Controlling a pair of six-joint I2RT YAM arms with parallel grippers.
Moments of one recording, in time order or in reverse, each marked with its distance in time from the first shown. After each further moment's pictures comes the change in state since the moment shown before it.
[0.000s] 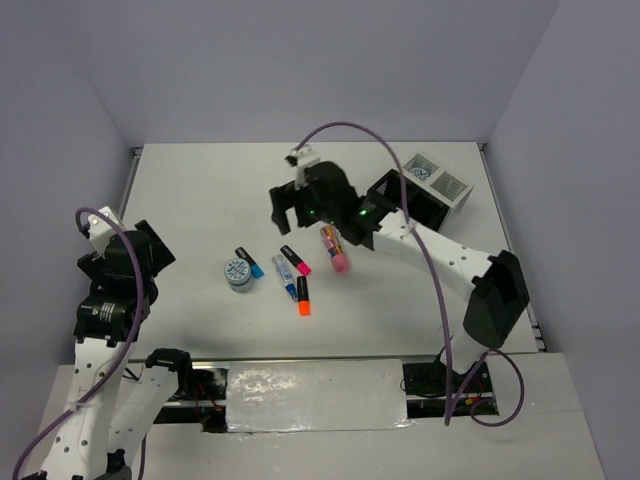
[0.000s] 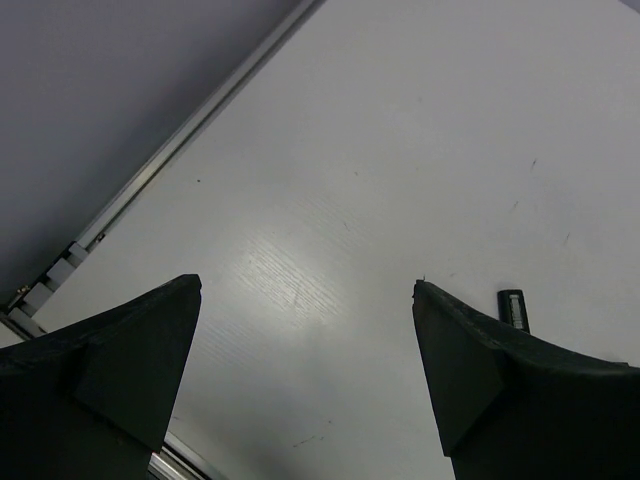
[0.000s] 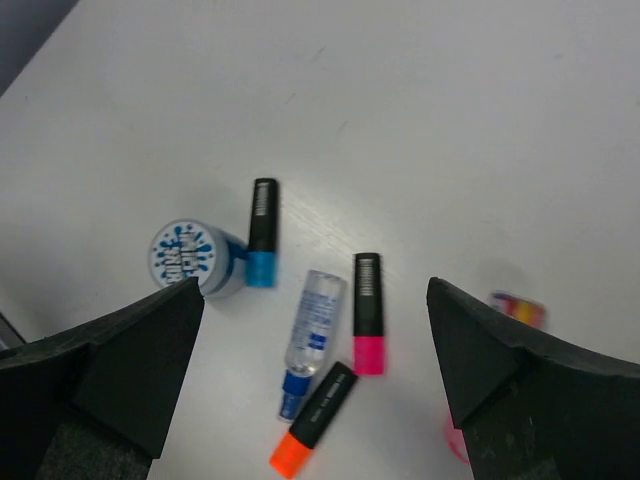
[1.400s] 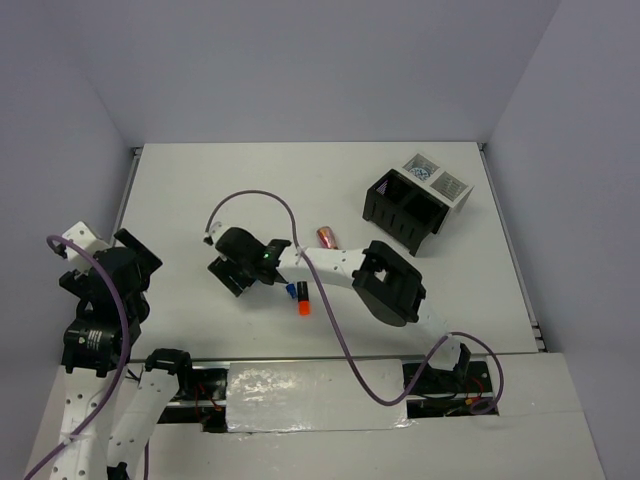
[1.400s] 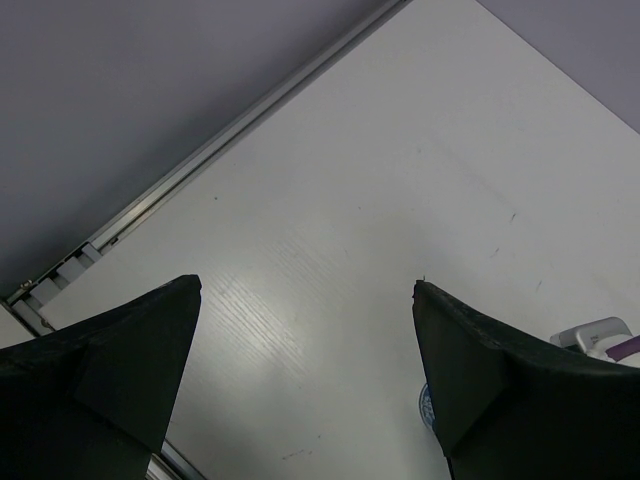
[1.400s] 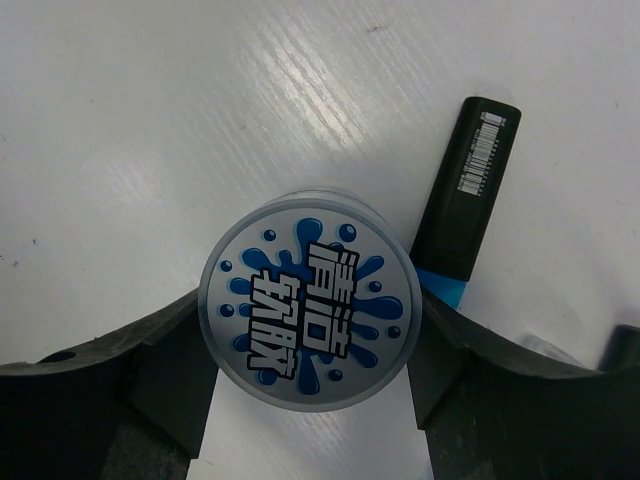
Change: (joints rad) left arm 0.006 -0.127 0.024 -0.053 -0.092 -0.064; right arm 0.354 0.631 0.312 -0.035 0.040 -0.077
